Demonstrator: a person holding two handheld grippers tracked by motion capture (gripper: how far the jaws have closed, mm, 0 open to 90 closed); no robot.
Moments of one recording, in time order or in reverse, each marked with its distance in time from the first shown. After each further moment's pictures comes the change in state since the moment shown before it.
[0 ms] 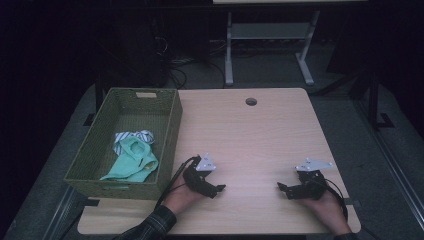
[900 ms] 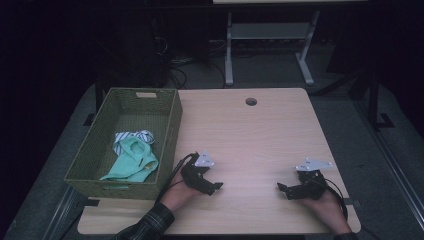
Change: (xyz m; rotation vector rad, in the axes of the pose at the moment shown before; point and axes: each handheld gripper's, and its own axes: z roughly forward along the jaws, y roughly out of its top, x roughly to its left) left arm 0.008 0.005 -0.007 0.043 0.000 -0.019; right arm 0.000 0.000 0.001 0.004 0.002 -0.001
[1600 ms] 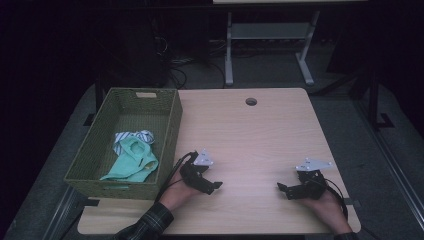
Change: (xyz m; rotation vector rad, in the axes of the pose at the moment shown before) left arm 0.000 0.004 -0.006 0.003 -0.005 -0.004; right arm 0.000 0.000 0.000 0.000 0.000 -0.001
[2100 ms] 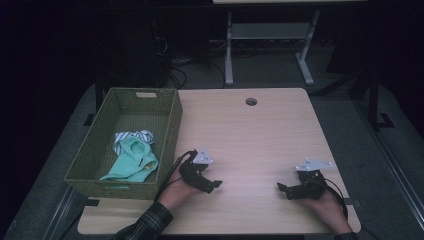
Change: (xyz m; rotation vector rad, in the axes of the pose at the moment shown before) left arm 0.001 0.004 -0.005 0.003 0.004 -0.009; right arm 0.000 0.000 0.000 0.002 0.000 0.002
